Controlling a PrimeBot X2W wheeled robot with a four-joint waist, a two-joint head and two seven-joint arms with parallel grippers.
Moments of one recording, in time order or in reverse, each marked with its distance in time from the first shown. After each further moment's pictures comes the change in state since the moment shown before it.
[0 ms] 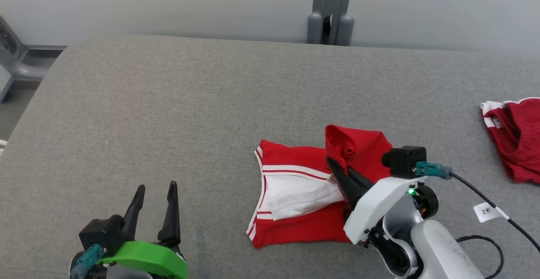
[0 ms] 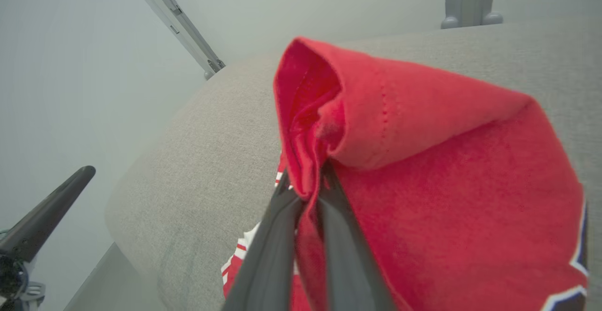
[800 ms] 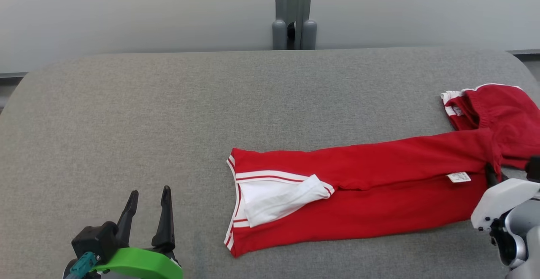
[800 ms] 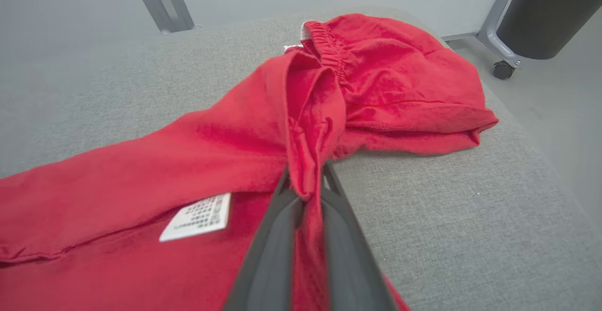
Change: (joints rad) left arm 0.037 0.009 0.021 -0.031 0.000 0.016 -0.004; right arm -0.011 -0.145 -0.521 0.297 -0.288 0.001 -0.079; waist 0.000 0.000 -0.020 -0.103
